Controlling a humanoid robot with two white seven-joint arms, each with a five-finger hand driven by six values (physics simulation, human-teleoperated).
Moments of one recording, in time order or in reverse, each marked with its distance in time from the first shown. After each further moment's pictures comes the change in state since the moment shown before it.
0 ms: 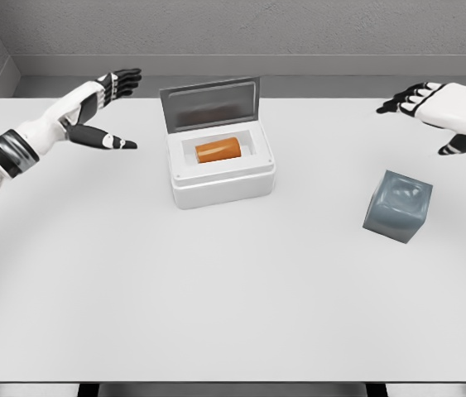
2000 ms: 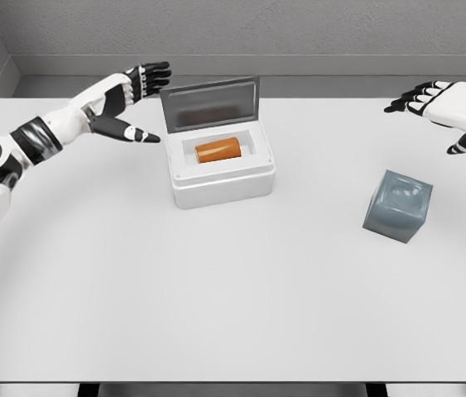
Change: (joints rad) left arm -0.009 -0.134 0.151 0.092 0.056 0.068 -0.267; right arm 0.000 -0.024 0.003 -0.003 -0.001 0.000 0.000
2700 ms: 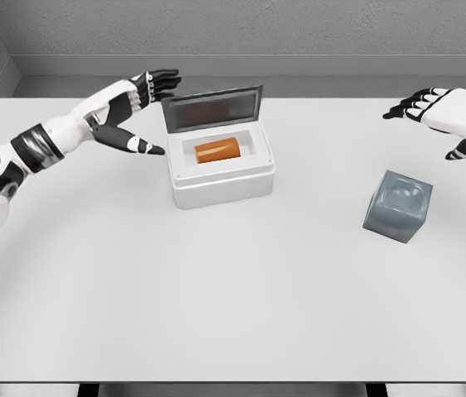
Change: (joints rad) left arm 0.046 0.052 0.001 -0.137 0.004 -0.045 0.000; right arm 0.015 0.000 0.001 0.000 0.000 0.000 0.000
